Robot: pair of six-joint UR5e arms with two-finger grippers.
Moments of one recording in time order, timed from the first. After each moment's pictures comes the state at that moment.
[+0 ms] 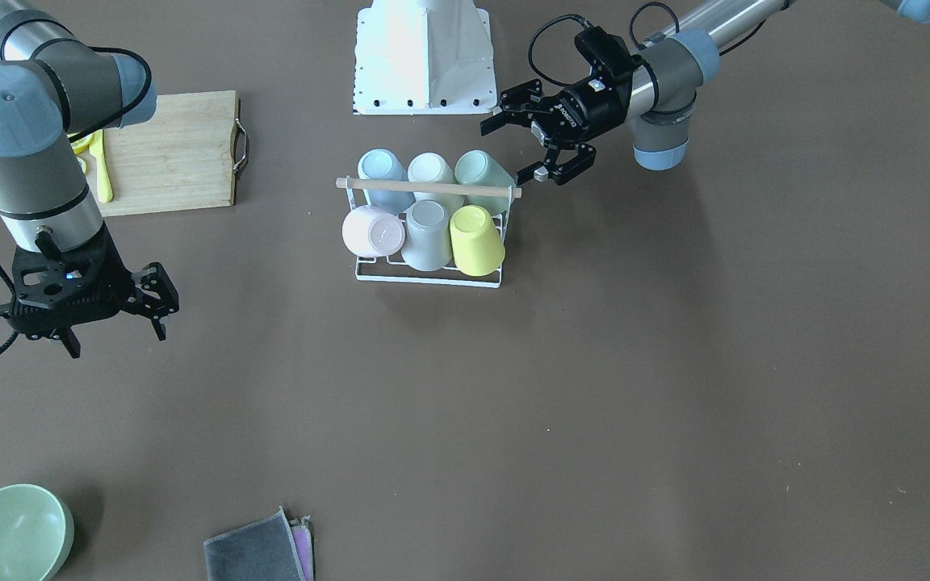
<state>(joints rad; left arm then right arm) -0.42 -1.90 -1.56 -3.42 -1.41 -0.23 0.92 -1.21 1.75 -1.47 1.83 0.56</state>
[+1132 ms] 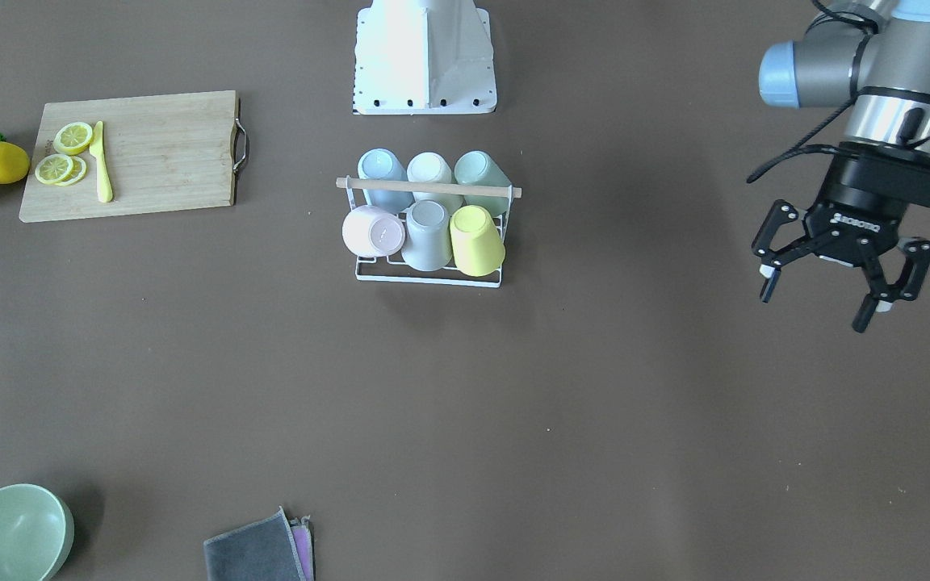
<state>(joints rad) -1.10 -1.79 -1.81 -2.26 -1.87 -0.54 1.49 -1.42 1.74 -1.83 2.25 -0.07</state>
